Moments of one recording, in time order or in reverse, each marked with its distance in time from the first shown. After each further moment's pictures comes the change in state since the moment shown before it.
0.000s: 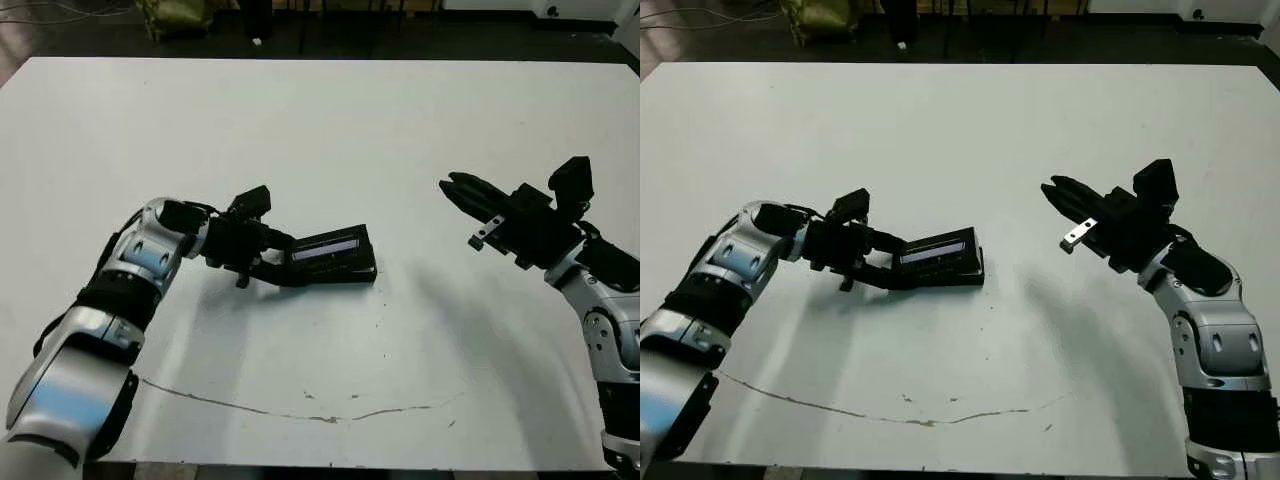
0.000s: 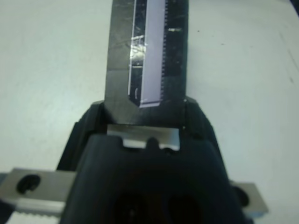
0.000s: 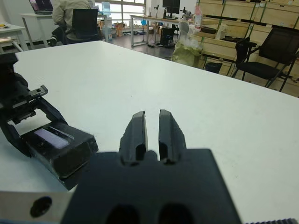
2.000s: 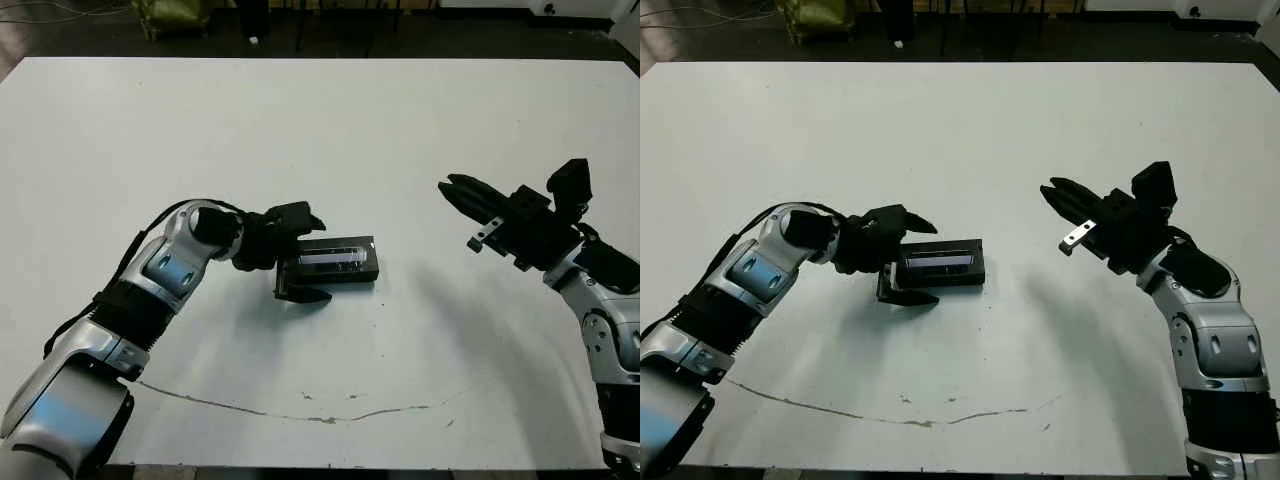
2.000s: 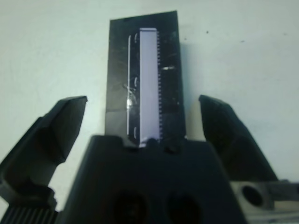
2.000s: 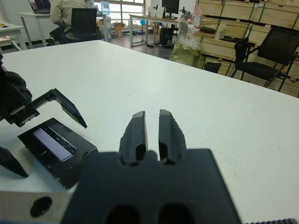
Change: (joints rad) left arm 0.011 -0.004 -0.076 -0.121 -0.006 0.010 0.103; right arm 0.005 0.001 0.004 -0.011 -0.004 -0.008 -0.006
